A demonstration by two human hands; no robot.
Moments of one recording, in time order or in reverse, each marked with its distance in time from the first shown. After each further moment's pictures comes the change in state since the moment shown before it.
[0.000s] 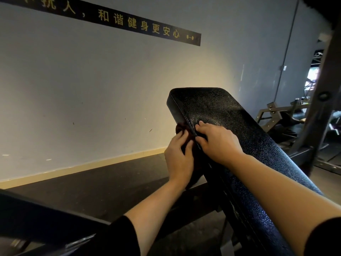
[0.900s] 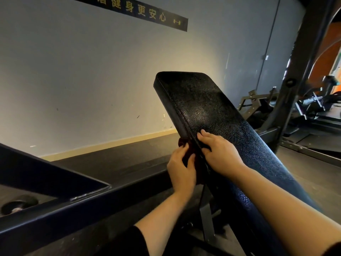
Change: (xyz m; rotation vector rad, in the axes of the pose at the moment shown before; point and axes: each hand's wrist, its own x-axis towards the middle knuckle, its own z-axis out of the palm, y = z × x) left_hand -0.115 0.022 -0.002 -0.031 -0.047 -0.139; right_hand -0.105 0.027 0.008 0.051 -0.062 0.064
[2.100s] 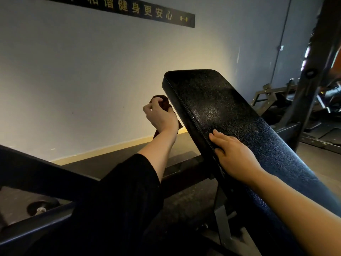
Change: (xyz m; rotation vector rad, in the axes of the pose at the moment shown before) left_hand 0.151 0.030 -0.013 0.143 0.257 -0.146; right_hand -0.002 0.010 0.009 0.091 0.029 -0.037
